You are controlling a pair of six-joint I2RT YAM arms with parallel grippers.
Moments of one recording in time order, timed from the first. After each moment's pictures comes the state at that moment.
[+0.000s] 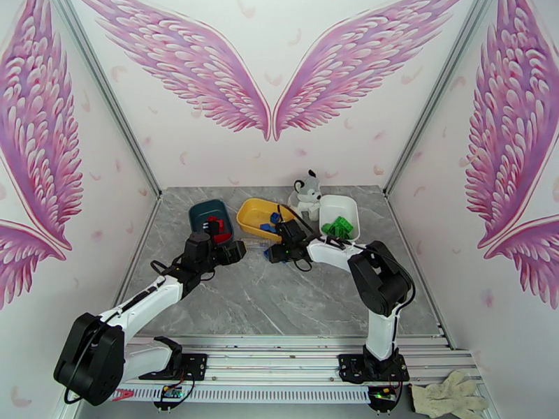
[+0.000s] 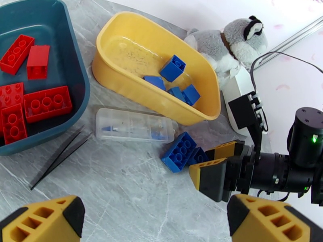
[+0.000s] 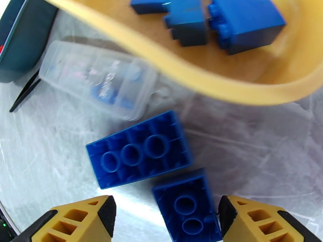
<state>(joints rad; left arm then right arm) -0.37 1.24 0.64 0.05 0.20 -0.59 0.61 1.92 1.22 -0.31 -0.06 0.33</state>
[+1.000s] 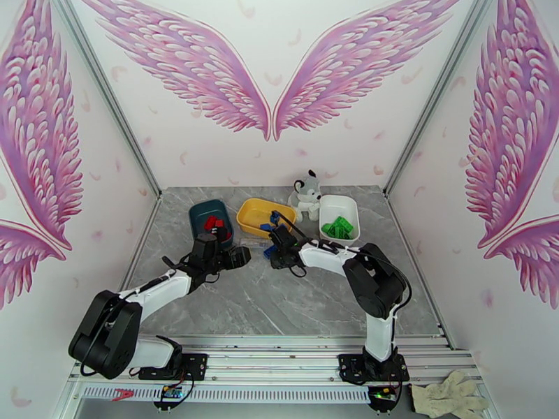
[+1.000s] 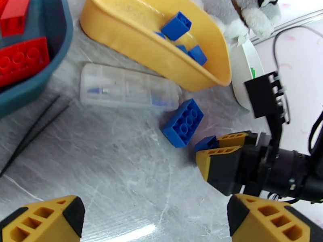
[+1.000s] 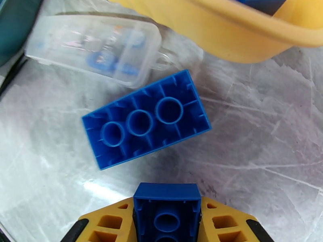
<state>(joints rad) -0.39 1.41 0.64 0.09 0.33 -0.61 0.68 1.91 1.23 -0.38 0.05 0.40</state>
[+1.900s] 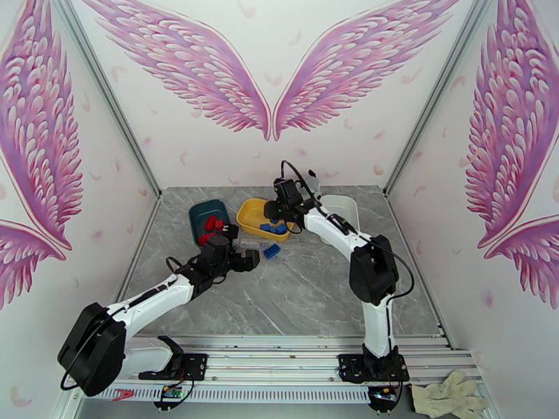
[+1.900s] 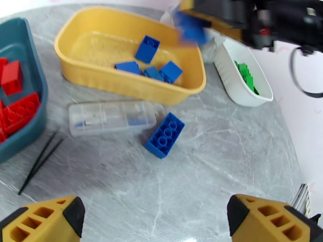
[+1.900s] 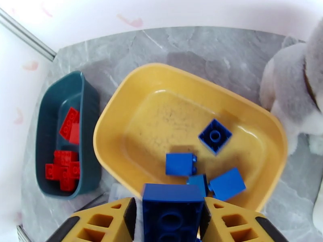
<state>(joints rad) -0.57 1.26 0.69 -0.01 0.03 -0.47 0.54 2.11 1.87 -0.52 0.01 0.45</state>
